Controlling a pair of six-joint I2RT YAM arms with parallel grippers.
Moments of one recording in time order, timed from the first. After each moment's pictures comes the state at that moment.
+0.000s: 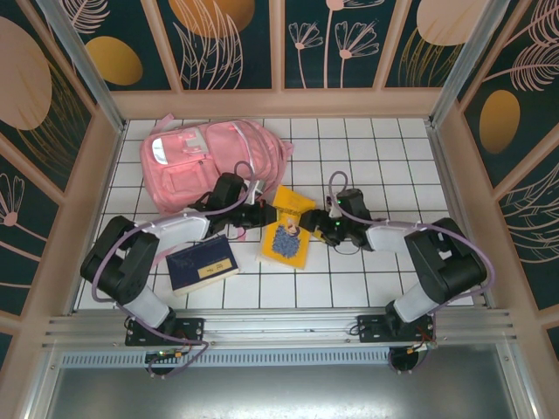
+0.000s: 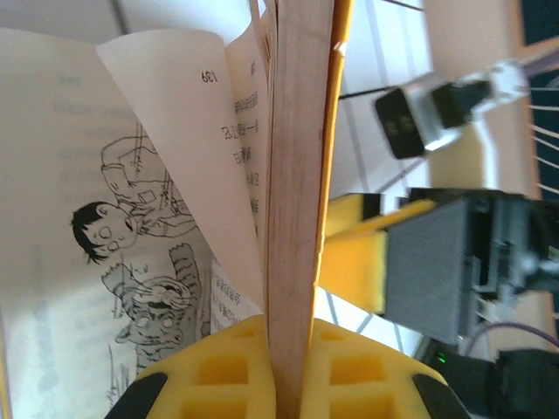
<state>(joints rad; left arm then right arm) -0.56 1.61 0.81 0.12 0.63 -0.71 0.46 1.54 0.55 0.21 -0.56 0.89</state>
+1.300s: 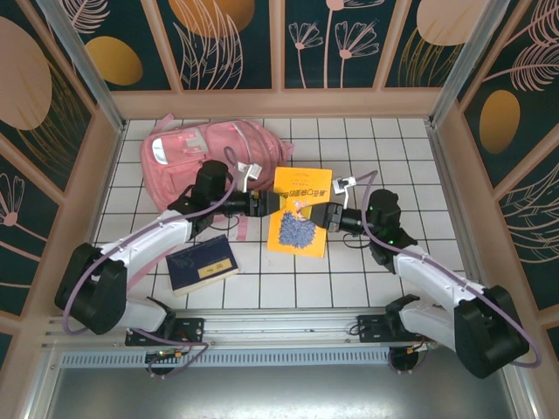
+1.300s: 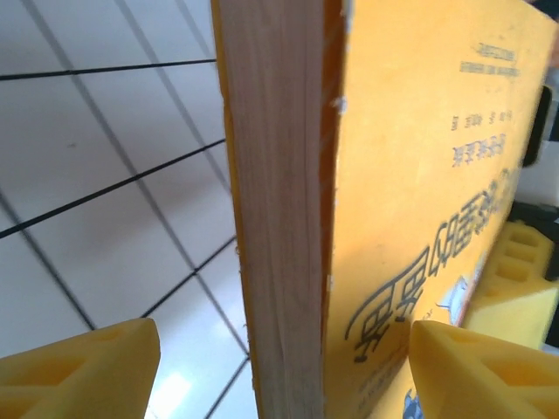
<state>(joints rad) -0.53 1.39 0.86 0.08 0.78 -0.64 0.46 1.05 0.48 0.47 -0.86 0.88</state>
